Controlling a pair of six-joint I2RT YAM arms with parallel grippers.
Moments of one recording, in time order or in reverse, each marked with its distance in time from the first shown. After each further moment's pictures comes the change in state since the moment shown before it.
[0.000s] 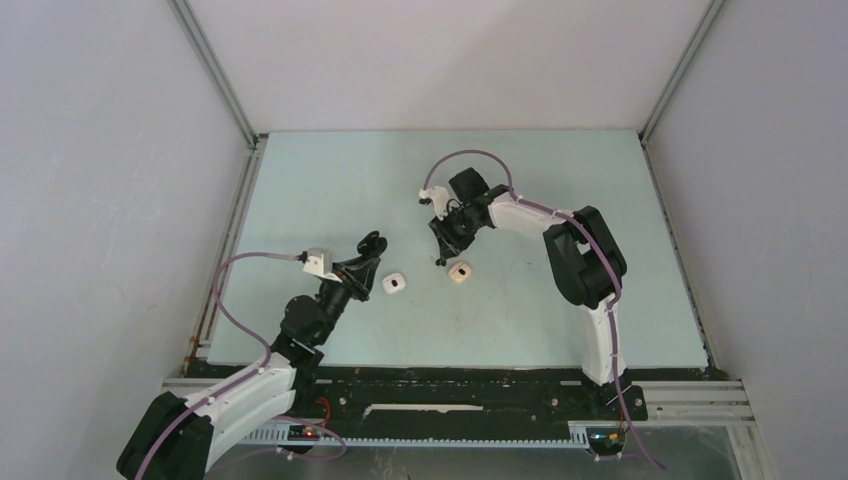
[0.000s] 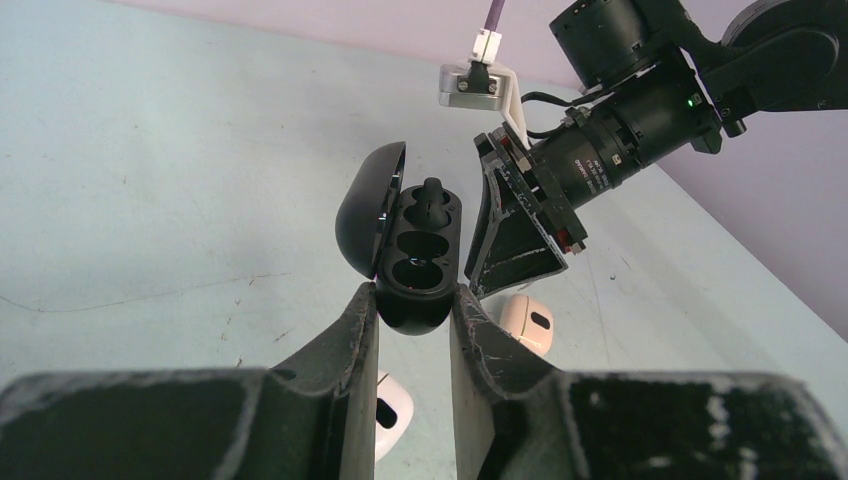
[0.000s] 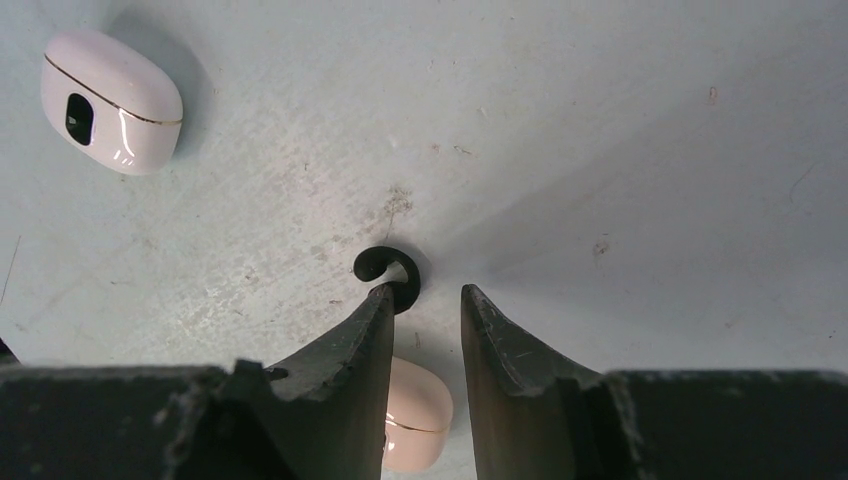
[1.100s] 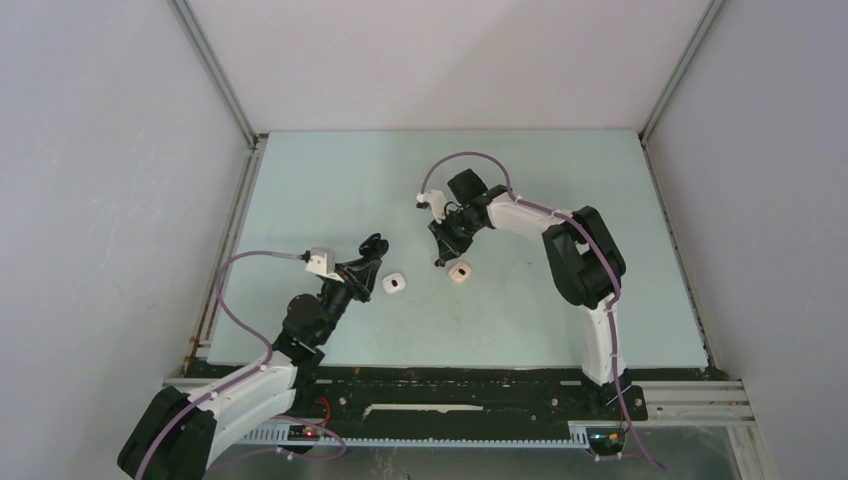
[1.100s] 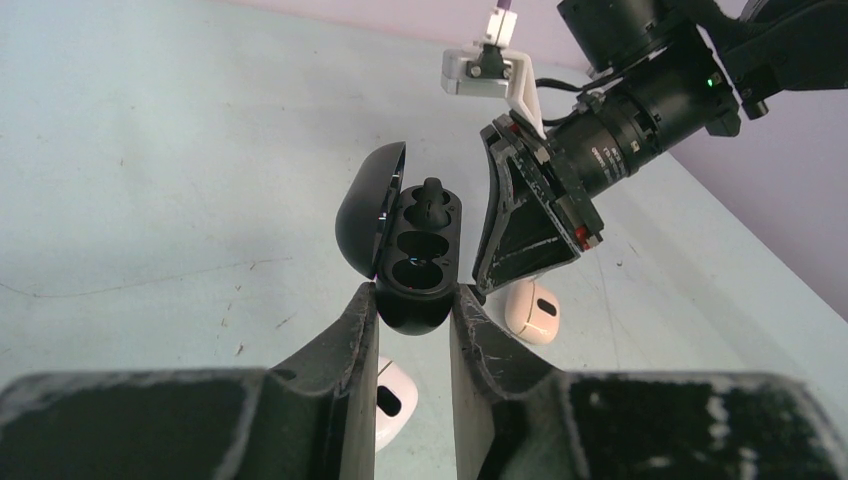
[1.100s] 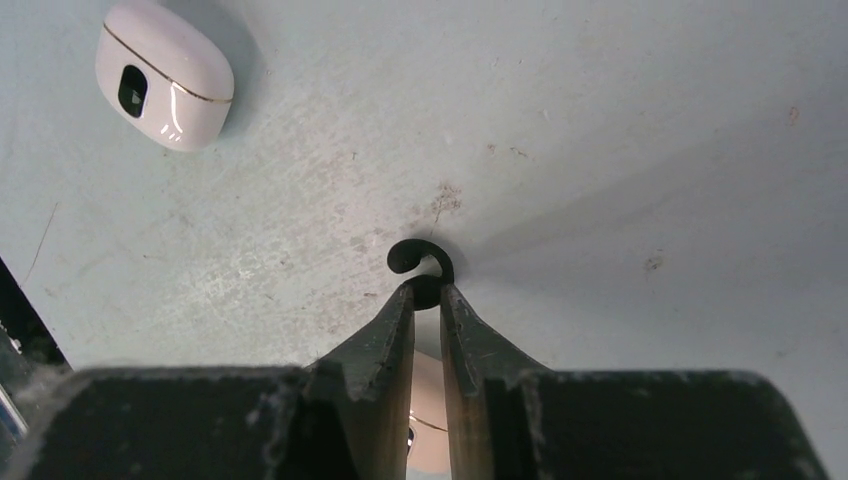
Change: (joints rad) left arm 0.000 0.027 0.000 0.001 0.004 0.000; right arm 0.003 0.003 0.001 -0.030 -0.080 -0.049
